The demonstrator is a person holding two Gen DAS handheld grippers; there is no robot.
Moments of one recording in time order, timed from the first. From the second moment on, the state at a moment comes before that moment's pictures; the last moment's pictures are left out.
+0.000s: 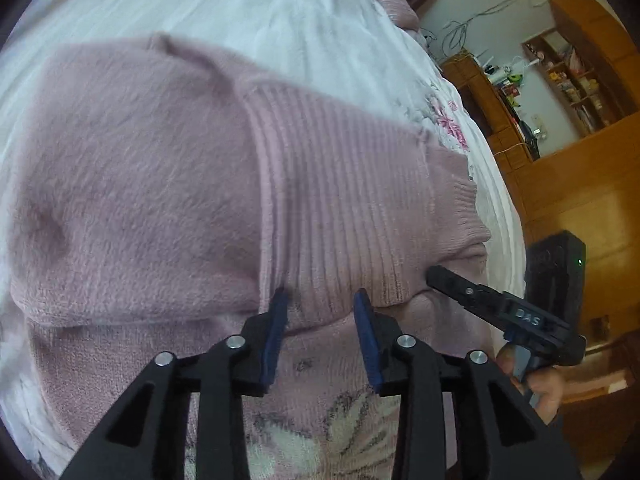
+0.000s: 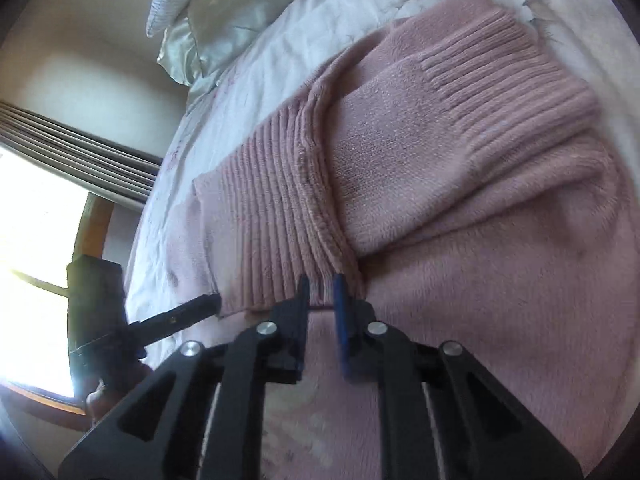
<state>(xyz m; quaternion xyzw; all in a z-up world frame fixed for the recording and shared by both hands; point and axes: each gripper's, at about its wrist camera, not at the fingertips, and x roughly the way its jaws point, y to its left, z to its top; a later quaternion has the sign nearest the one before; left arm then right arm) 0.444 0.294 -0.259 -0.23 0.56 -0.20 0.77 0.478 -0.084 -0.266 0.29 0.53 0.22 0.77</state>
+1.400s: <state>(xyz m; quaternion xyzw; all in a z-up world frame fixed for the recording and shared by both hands) 0.131 0.402 -0.333 -0.35 0.58 -0.20 0.71 0.178 -0.220 -0.327 0.30 0.57 0.20 0.74</state>
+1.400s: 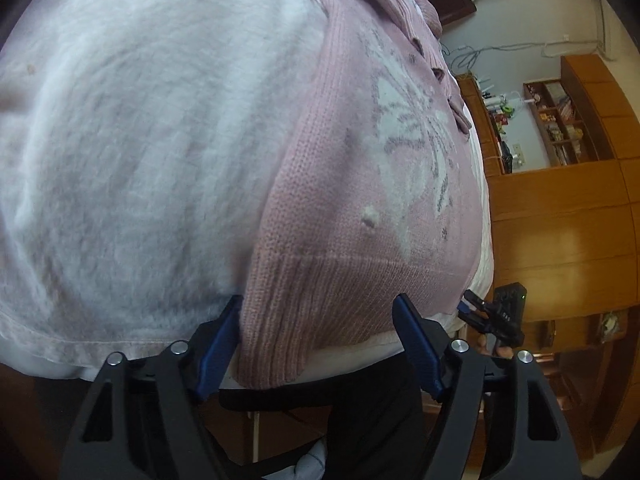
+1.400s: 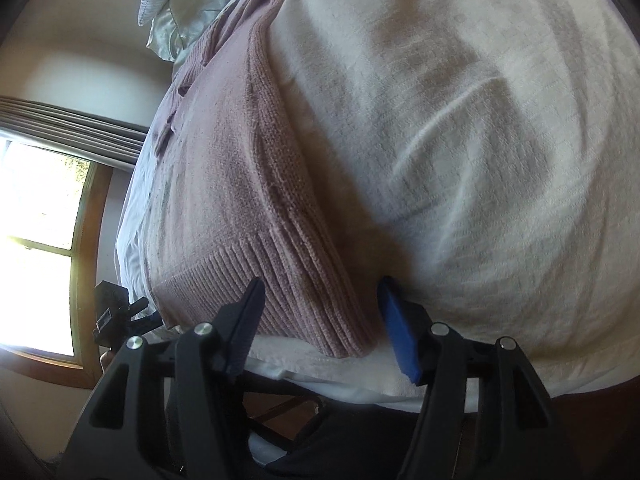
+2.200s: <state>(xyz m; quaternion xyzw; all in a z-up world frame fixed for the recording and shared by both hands) 0.113 0.417 -0.289 -0.51 0.47 -0.25 0.67 0.175 -0.249 -0.268 0.41 0.49 0.30 0.71</state>
